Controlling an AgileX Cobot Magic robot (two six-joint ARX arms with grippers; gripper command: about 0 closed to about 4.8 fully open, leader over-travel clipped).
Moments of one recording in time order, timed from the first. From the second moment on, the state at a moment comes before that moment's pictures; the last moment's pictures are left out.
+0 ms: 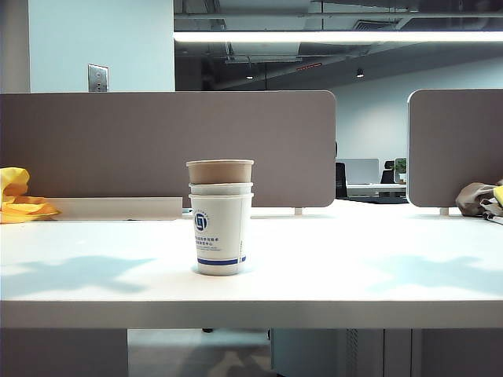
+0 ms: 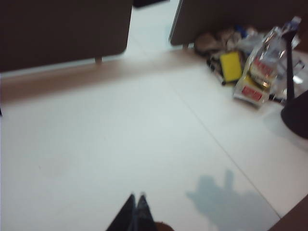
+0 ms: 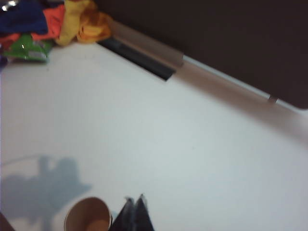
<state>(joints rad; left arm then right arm) -0.36 1.31 1.72 -0.75 0.28 -0.08 0.50 1.45 1.91 -0.86 -0.13 -0.10</state>
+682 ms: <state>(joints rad) -0.36 0.70 1.14 -0.49 0.15 -0.06 0.51 0.90 1.28 -0.44 -0.16 -0.11</state>
